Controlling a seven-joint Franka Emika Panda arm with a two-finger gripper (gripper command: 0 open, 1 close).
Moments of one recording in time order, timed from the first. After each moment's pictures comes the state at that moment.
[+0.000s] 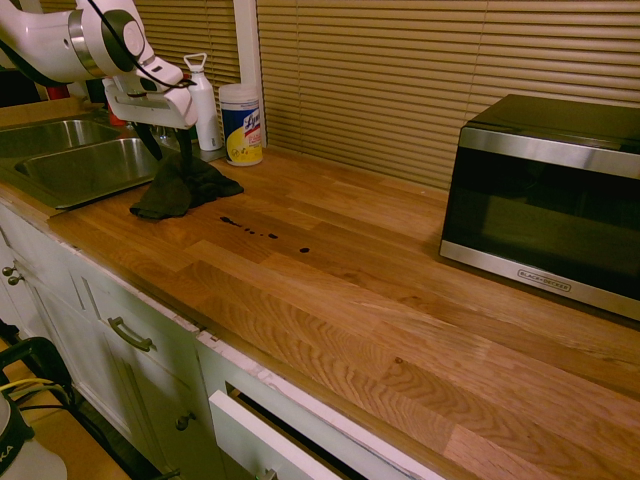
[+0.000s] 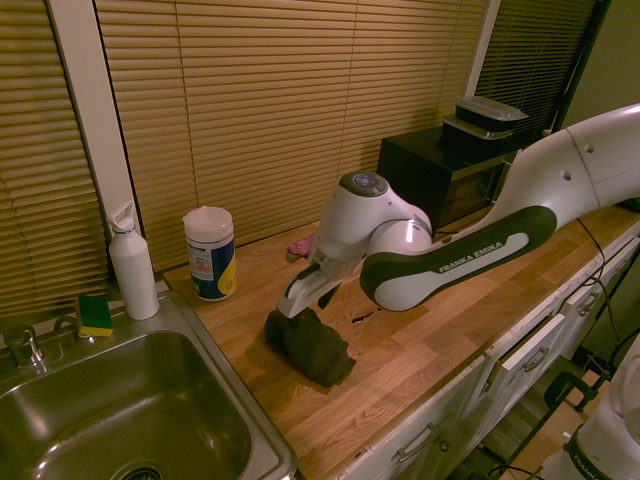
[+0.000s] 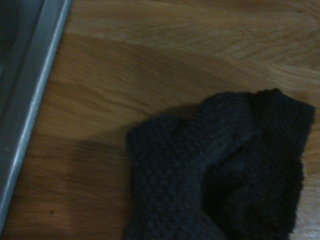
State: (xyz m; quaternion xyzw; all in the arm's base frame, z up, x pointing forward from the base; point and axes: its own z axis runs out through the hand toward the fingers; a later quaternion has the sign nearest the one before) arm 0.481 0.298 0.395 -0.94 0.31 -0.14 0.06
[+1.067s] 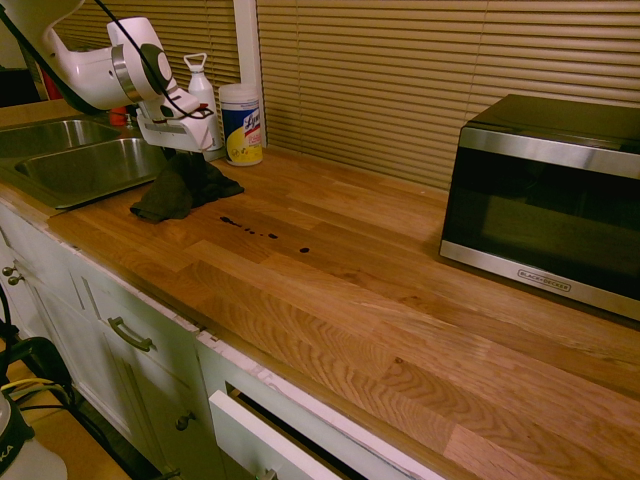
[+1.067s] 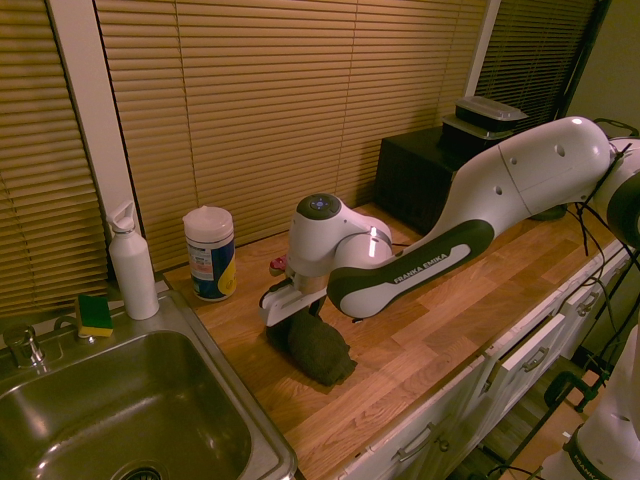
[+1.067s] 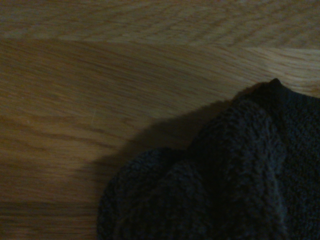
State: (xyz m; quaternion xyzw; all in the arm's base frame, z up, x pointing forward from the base) arm 0.527 0.298 0.340 -0.92 0.38 -0.12 0.01
